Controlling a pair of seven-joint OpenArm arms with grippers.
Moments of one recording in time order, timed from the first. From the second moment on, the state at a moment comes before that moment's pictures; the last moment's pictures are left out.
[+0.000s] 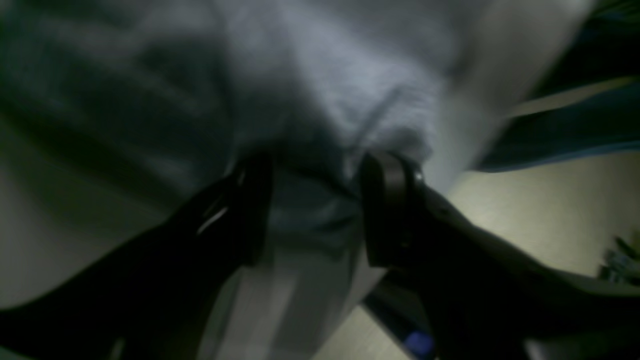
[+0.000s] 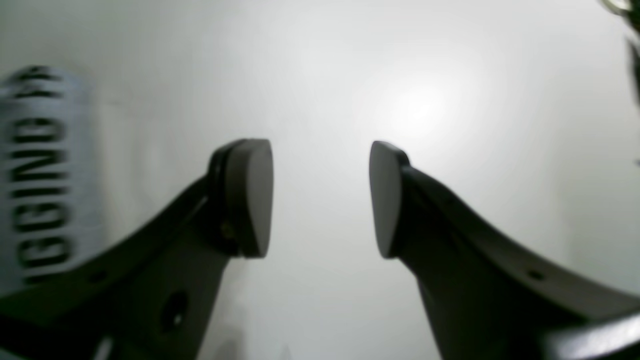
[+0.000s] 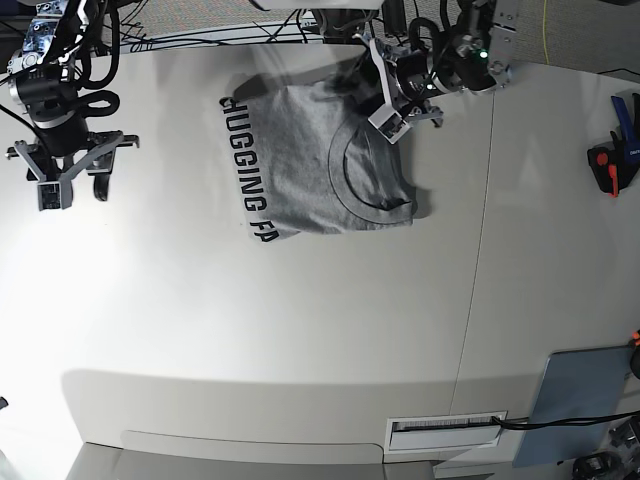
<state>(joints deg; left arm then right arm) 25.3 -9.4 8.4 108.4 -20.3 -34.6 49.5 -24.2 18.7 28.9 129.7 22.8 13.2 -58.1</state>
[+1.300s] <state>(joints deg) 10.9 -18.3 8.6 100.9 0.6 -13.7 38.2 -7.0 17.7 -10.7 100.1 2.9 12.9 -52.6</state>
